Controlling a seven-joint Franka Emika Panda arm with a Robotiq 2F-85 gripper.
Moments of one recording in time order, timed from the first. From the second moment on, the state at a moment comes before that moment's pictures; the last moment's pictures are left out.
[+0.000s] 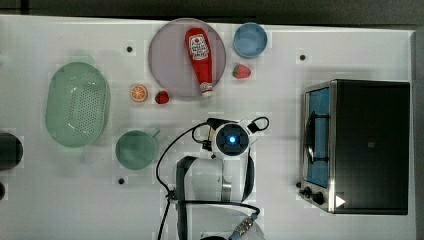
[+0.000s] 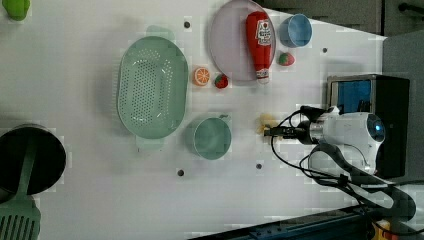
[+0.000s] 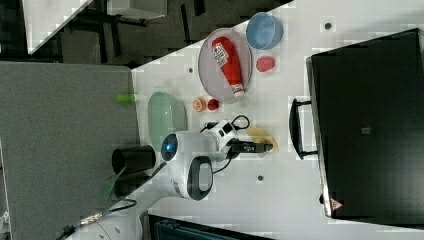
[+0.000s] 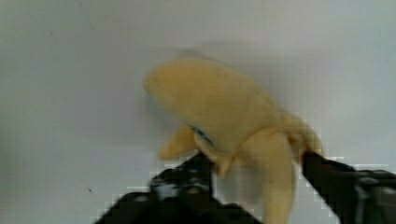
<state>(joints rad) -0.02 0.36 -0.05 -2.46 -0.03 1.14 -0.69</state>
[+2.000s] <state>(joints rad) 0.04 -0.18 0.30 -2.33 0.17 0.46 -0.20</state>
